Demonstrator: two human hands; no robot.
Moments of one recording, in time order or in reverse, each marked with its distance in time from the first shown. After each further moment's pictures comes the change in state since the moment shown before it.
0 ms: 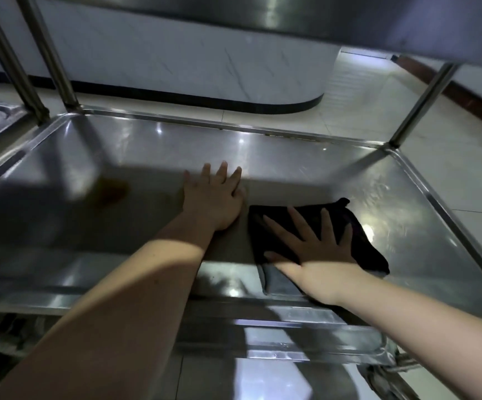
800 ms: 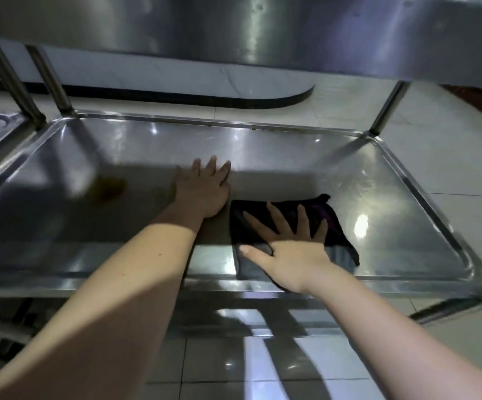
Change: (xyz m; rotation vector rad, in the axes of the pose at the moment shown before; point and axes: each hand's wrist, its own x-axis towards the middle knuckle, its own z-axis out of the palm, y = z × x) left_hand -0.004 0.000 -0.013 0.031 -0.053 0.017; right_hand -0.012 -0.022 0.004 0.021 -0.011 0.034
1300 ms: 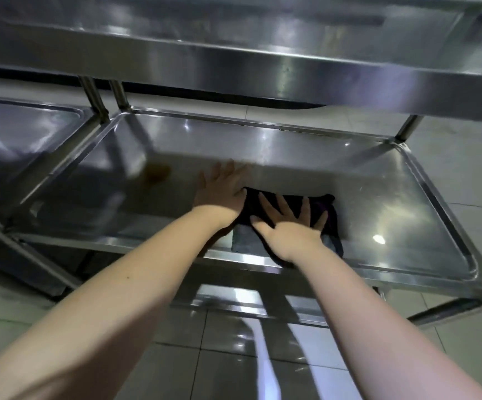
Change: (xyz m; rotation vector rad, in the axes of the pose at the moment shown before) left_hand -0.094 0.004 -0.039 -0.312 0.040 -0.068; right_hand -0.001 -0.044 -0.019 0.035 -0.054 0.104
